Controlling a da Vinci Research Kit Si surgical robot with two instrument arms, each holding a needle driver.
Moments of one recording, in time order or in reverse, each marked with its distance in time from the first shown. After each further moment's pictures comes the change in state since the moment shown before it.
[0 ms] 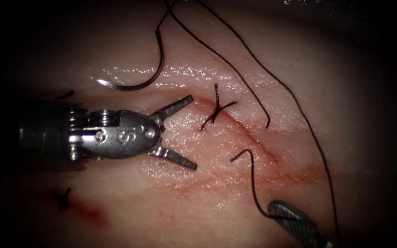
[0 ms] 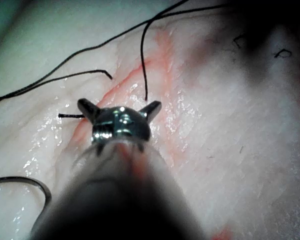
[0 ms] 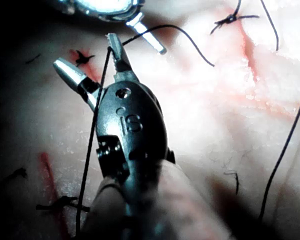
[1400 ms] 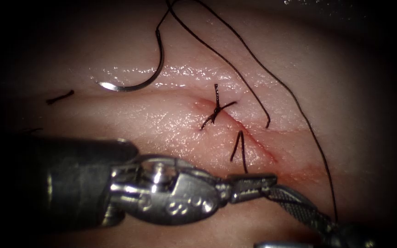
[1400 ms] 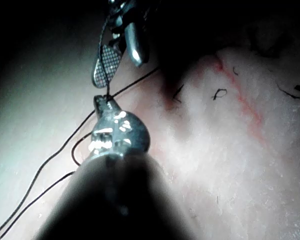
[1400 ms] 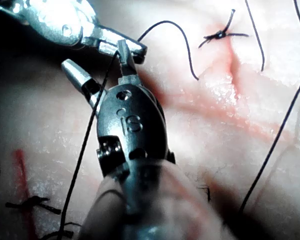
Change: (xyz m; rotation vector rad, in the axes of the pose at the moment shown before) right arm 0.000 0.003 0.000 -0.066 -0.009 -0.049; left arm 0.010 0.005 0.000 0.080 0.083 0.397
